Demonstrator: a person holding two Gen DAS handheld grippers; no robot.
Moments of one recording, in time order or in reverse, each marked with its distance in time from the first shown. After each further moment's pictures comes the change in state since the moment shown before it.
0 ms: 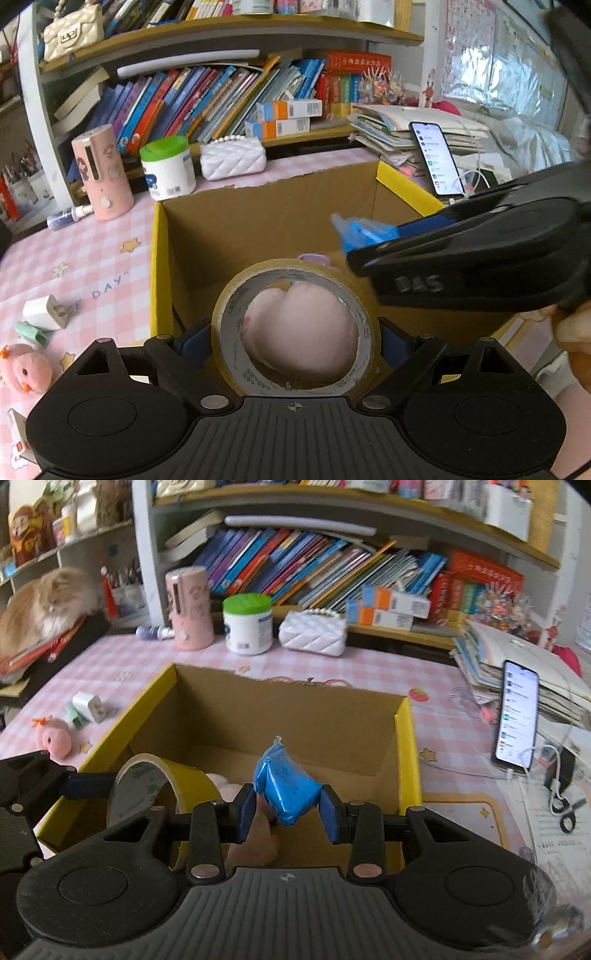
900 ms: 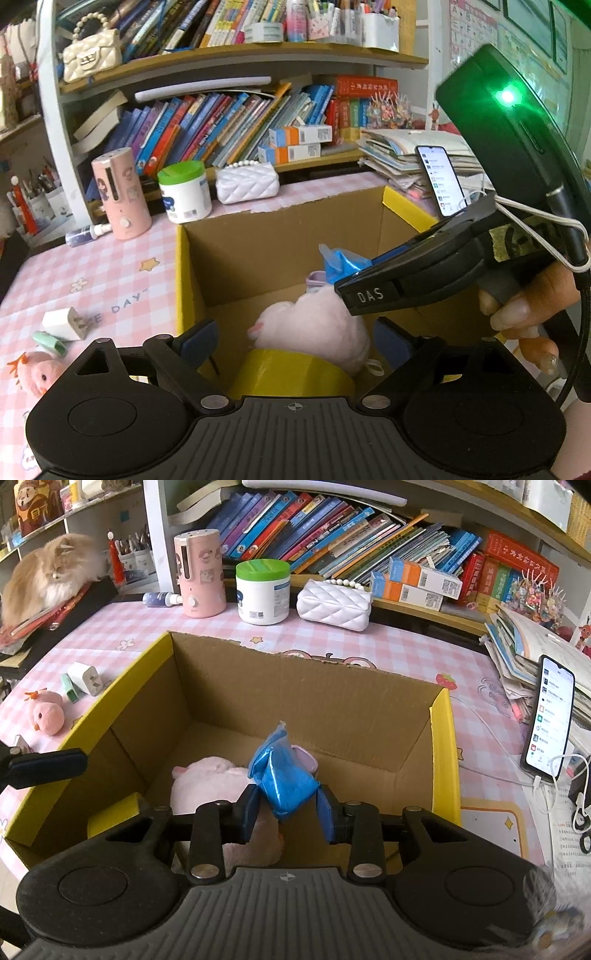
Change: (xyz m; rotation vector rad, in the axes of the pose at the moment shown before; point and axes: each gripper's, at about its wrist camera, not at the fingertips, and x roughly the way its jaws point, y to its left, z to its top) left arm -0.023 -0.001 -0.003 -0.013 -0.087 0.047; right arm 0.039 -0.002 0.011 -0.045 0.090 0.043
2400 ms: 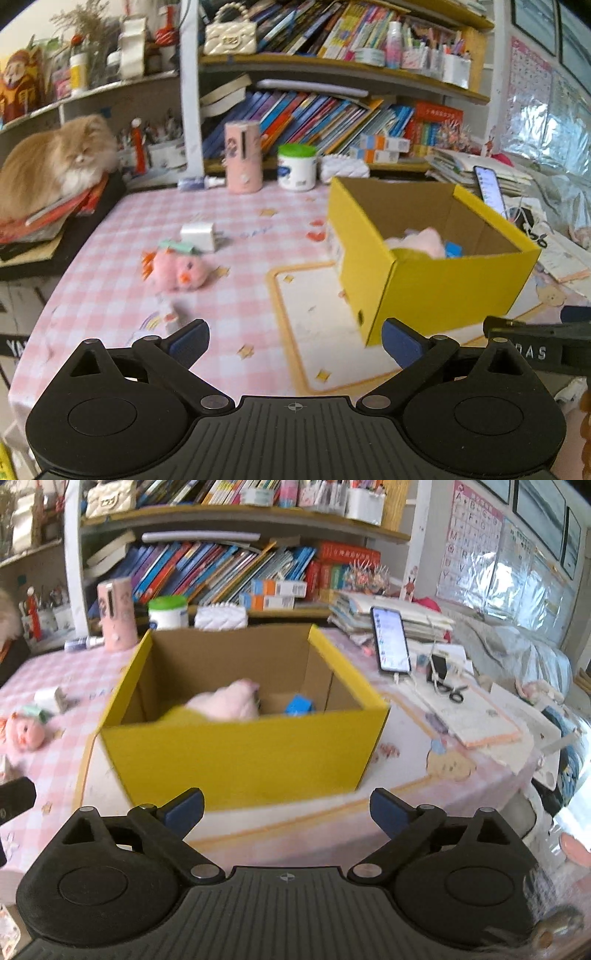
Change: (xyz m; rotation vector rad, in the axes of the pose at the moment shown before) left arm -0.128 0.100 -0.098 -0.173 -0.019 0.122; right arm -0.114 0.136 -0.130 0.317 -0.140 -0.444
